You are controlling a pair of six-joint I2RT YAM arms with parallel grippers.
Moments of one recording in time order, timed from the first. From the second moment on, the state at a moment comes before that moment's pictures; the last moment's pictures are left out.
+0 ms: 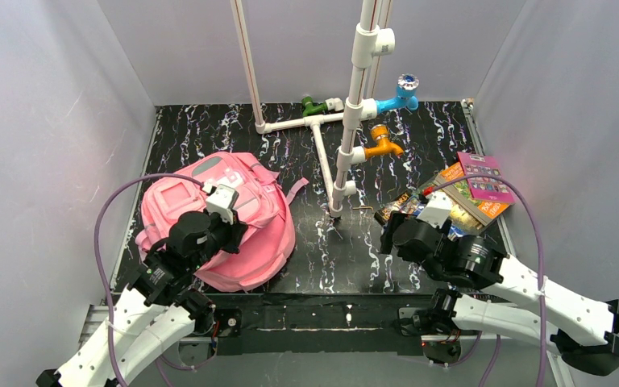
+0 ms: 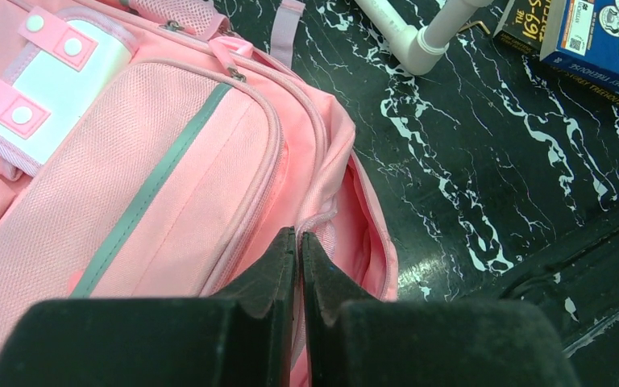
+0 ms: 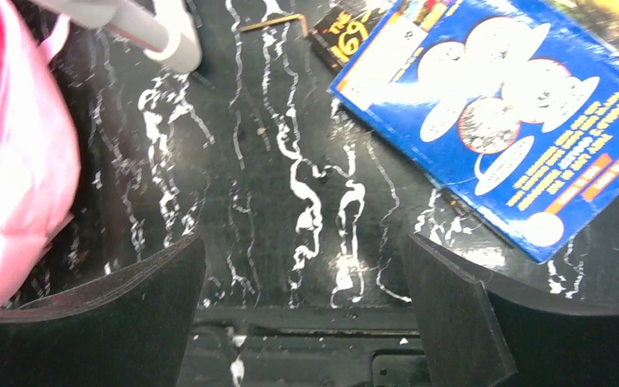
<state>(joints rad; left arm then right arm) -0.62 0.51 0.68 -0.64 -0.10 -0.17 1.11 0.73 0.85 -1.09 0.67 1.02</state>
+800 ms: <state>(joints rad) -0.62 0.56 0.84 -0.65 0.19 -0.27 -0.03 0.87 0.72 -0.81 0.20 0.68</state>
